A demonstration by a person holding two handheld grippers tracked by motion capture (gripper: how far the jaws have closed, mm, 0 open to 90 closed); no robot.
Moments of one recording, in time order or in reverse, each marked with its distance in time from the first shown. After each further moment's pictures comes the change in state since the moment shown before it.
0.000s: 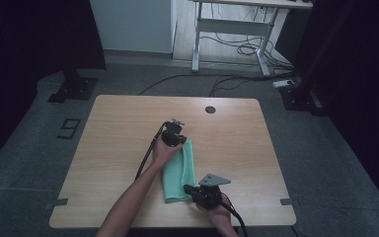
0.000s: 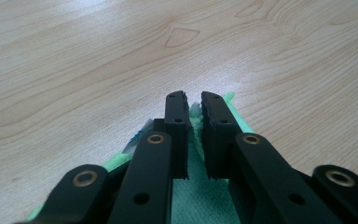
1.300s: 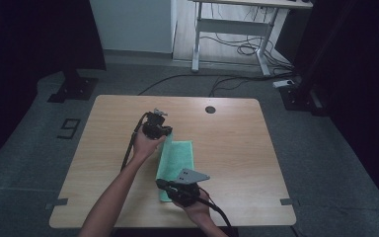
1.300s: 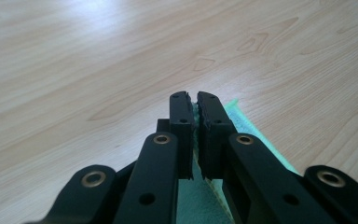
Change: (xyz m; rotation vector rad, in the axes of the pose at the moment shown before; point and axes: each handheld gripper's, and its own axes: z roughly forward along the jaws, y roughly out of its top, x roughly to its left) left arm 0.026 0.008 -0.077 -0.062 0.000 0.011; right arm 0.062 0.057 0.019 -0.140 0.152 -0.145
